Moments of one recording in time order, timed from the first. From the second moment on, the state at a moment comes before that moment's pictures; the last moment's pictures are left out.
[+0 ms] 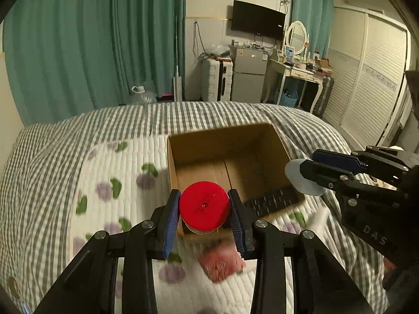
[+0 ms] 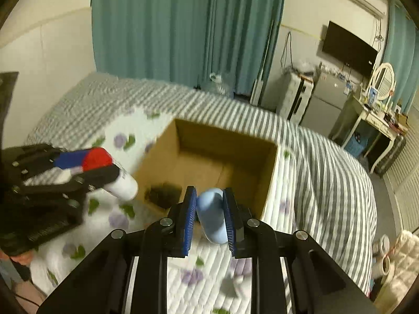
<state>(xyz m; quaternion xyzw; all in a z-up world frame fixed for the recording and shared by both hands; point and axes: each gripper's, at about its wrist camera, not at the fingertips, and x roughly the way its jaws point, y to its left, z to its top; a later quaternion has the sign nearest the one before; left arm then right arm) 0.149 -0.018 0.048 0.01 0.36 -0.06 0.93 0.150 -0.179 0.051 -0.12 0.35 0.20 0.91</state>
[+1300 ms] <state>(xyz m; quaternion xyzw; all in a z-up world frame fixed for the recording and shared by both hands) 0.194 -0.006 0.015 0.02 0.38 -0.03 0.92 0.250 -0.188 -0.015 -0.07 0.38 0.17 0.91</state>
